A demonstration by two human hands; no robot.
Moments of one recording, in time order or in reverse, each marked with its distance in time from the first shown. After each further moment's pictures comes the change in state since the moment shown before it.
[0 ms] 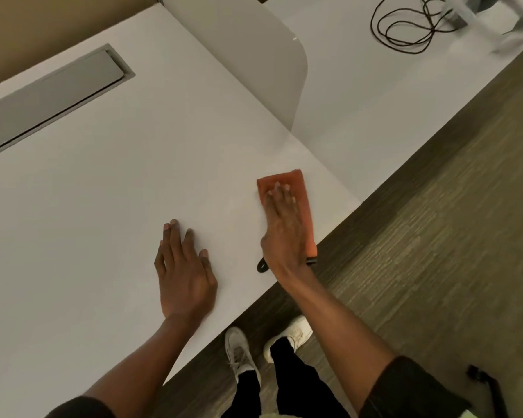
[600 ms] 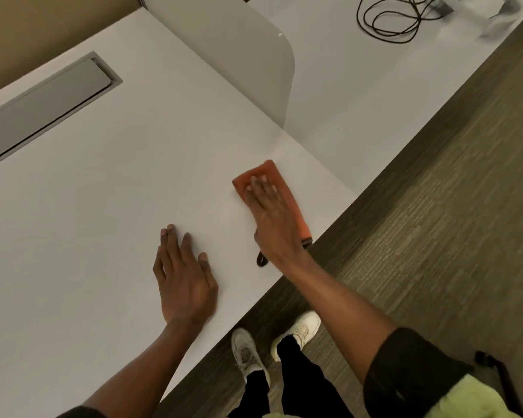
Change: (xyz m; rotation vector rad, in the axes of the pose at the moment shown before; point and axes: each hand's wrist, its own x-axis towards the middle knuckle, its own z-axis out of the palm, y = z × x) left_hand 0.000 0.000 0.000 0.010 -0.018 0.009; right_hand 0.016 0.002 0.005 0.020 -0.058 -0.201
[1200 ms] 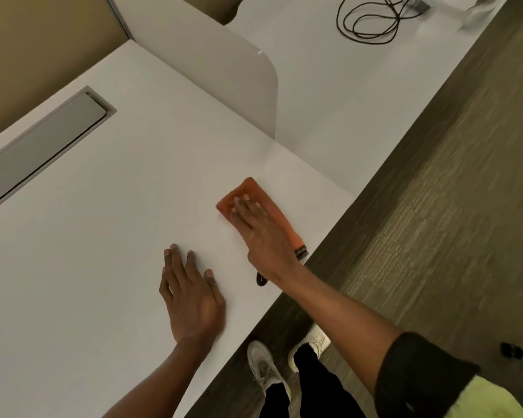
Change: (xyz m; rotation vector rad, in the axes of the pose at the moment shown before) left_hand 0.001 0.000 0.002 0.020 -0.032 0.001; right_hand -0.005 -0.009 0.007 0.060 -0.029 -0.109
